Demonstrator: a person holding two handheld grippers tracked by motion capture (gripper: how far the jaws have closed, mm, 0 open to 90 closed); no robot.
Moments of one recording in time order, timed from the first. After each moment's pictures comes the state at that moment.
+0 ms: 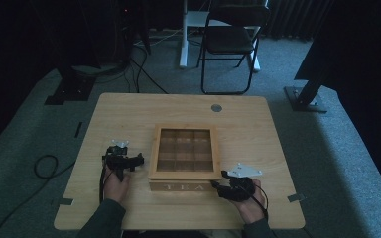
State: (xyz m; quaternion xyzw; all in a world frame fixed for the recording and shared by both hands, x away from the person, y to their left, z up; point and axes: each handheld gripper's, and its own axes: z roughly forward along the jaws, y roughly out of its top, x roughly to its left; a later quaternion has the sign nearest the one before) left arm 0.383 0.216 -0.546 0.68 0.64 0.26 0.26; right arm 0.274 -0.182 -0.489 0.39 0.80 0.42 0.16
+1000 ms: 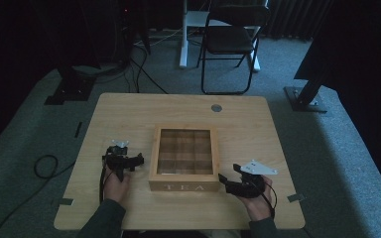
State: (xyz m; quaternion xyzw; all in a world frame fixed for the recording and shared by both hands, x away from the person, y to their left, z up) left arm 0.383 0.216 -0.546 0.68 0.64 0.26 0.26; right arm 0.275 -0.207 -0.476 0.43 0.76 0.46 0.18
